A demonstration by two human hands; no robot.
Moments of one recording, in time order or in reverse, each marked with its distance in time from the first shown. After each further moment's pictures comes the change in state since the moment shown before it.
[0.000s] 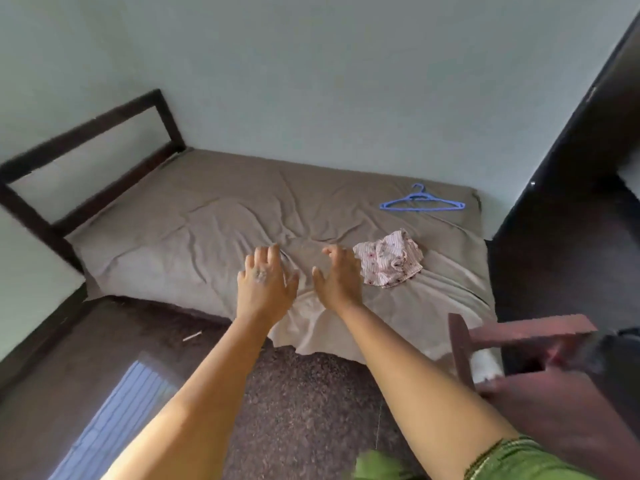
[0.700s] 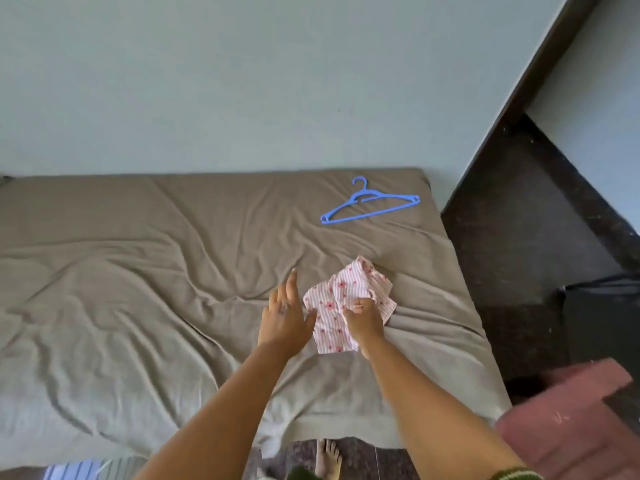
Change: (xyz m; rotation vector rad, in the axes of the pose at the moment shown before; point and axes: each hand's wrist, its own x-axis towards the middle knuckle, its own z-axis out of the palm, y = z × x) left_hand 0.323 0.083 0.269 -0.162 -0.451 0.303; right_hand 0.288 0.268 0.092 0.337 0.076 0.926
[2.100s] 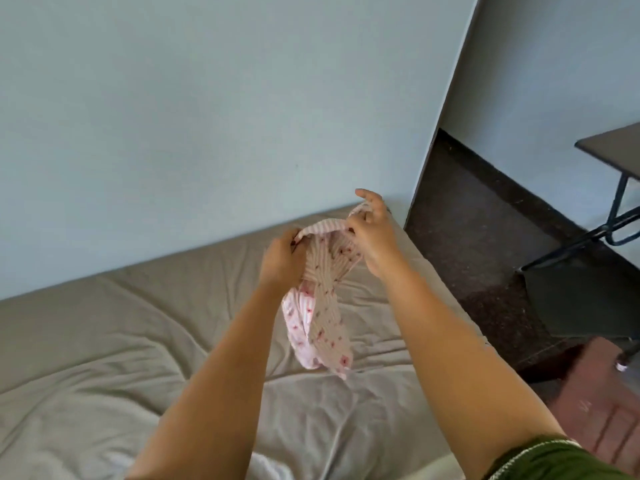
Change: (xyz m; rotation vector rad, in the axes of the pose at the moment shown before) left_hand 0.192 0.038 -0.181 -0.481 0.024 0.245; right_hand -0.002 -0.296 -0.066 0.570 0.233 -0.405
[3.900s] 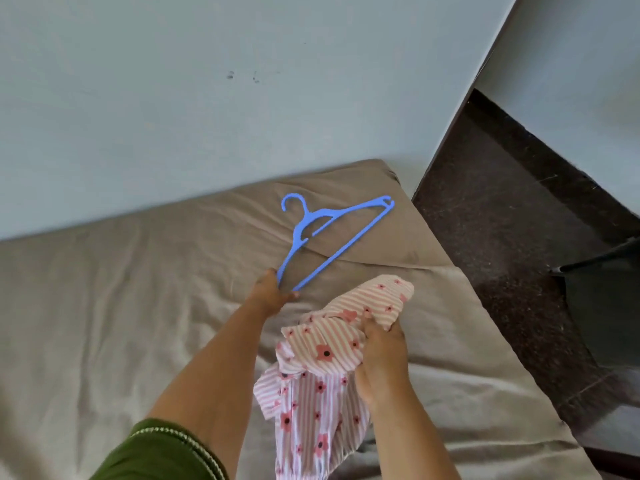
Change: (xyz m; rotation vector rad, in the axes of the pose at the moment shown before) left_hand 0.253 -0.336 0.351 0.277 -0.394 -0.391; right_hand 0.174 0.343 -0.032 0.435 0.401 0.527
